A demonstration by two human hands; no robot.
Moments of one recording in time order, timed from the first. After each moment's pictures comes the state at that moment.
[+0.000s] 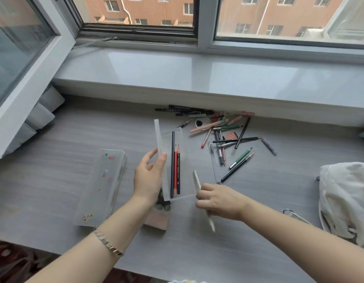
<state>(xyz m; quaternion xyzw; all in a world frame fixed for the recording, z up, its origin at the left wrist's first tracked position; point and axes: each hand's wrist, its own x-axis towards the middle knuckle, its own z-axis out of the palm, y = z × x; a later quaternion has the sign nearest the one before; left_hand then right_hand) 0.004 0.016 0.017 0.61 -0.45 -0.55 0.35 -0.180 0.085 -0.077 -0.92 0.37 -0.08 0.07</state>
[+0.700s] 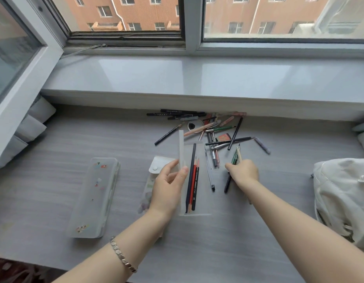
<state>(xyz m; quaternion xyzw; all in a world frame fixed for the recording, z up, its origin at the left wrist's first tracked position) -0.033 0.041 0.014 0.58 -0.49 -0.59 0.26 -0.228 0.050 -0.064 -0.19 0.90 -0.21 0.32</state>
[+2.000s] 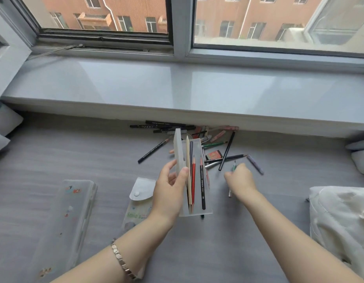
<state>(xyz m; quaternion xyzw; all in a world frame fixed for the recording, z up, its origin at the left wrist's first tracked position) -0.090 -0.009 -0.002 0.55 -0.48 -0.63 0.28 -0.266 0.013 -0.067 -0.23 0.90 -0.17 0.32</state>
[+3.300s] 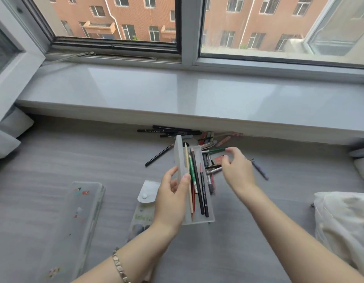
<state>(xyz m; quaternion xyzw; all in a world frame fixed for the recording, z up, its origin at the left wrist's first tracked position) -0.074 -0.002 0.005 0.56 -0.47 -0.62 0.28 -0.240 -0.005 -0.020 -0.34 0.86 -0.28 0.24</state>
